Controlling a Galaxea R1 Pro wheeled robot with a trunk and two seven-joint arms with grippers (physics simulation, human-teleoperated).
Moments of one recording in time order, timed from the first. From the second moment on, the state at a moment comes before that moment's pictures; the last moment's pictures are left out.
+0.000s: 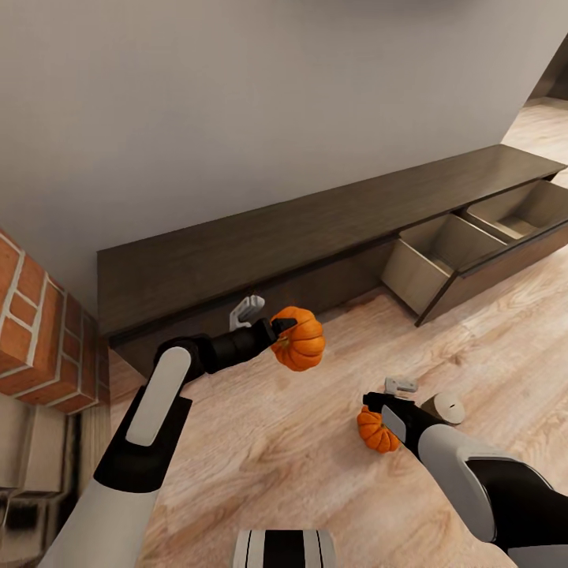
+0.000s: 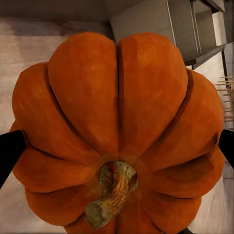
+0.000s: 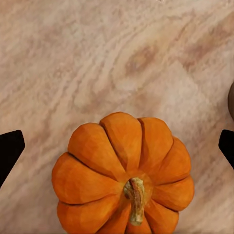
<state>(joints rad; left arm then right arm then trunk) -0.68 -0.09 -0.25 -1.58 1.27 0.84 0.50 -0.98 -0.03 -0.01 -0.07 -0.13 0.10 -0.18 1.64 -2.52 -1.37</state>
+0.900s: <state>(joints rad) -0.68 -0.01 -0.22 -1.58 1.41 0.84 0.51 -0.98 0.00 0.00 -0.06 -0.05 0.10 -0.23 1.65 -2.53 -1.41</state>
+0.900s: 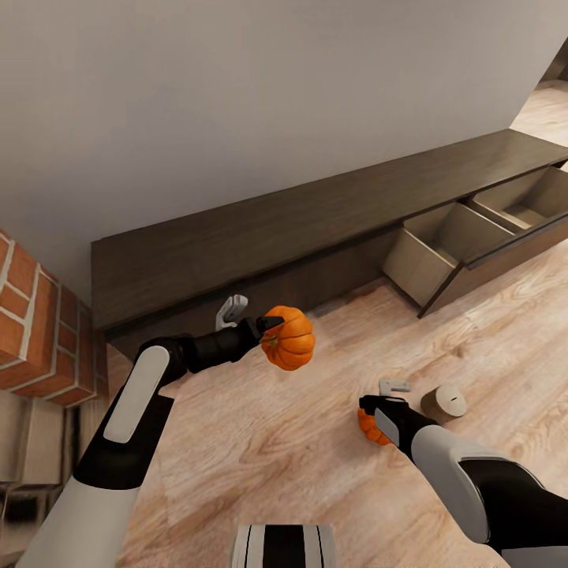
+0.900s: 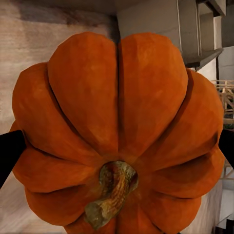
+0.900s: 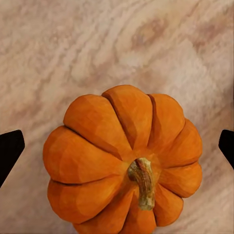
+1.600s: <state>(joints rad) -0.68 -0.01 -0.22 -1.58 1.41 0.84 0.50 -0.98 0.00 0.00 -0.06 -0.05 0.10 -0.23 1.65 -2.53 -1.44</state>
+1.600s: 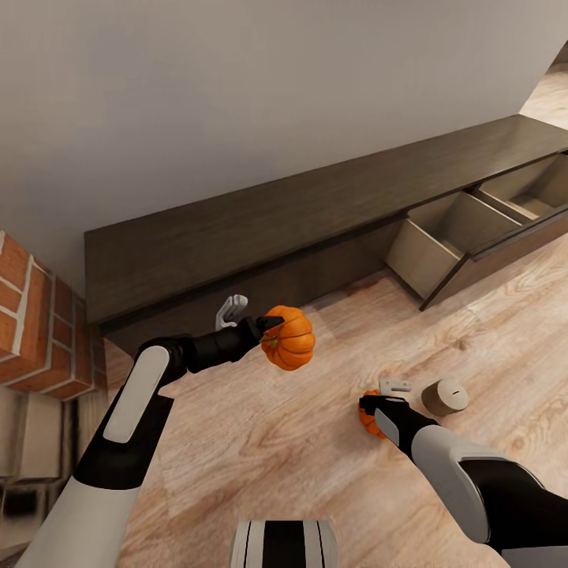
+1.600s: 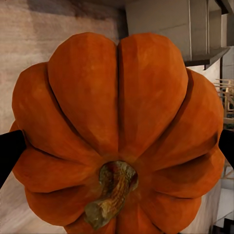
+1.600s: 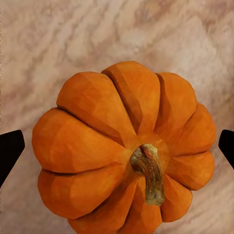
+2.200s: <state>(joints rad) -0.68 -0.01 -0.21 -1.58 1.41 0.84 0.50 -0.99 0.00 0.00 -0.06 -0.05 0.10 -0.23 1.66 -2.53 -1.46</state>
